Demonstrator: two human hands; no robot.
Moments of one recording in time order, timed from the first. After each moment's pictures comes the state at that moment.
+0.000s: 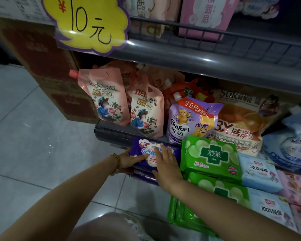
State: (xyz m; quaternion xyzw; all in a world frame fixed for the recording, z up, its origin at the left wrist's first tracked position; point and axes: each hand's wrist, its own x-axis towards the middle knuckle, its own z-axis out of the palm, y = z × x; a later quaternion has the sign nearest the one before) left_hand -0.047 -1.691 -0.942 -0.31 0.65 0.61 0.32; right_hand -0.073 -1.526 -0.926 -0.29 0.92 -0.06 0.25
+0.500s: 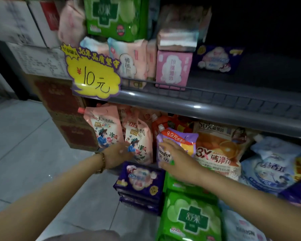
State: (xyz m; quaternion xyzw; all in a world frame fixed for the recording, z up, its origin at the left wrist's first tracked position) left_hand -0.051 -1.689 -0.793 -0.16 0.90 0.39 0.14; right_hand -0.115 -1.459 -0.768 -0.36 0.87 -0.26 0.20
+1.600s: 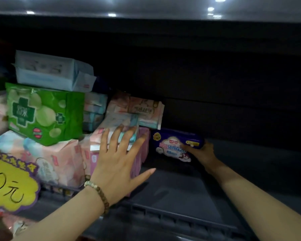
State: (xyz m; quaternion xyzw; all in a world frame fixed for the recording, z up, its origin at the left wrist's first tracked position) left_hand -0.262 -1.591 -0.628 -0.02 0.92 -0.13 -0.37; right_hand -0.511 -1.380 -0.680 -0.10 0.79 -0.61 -0.01
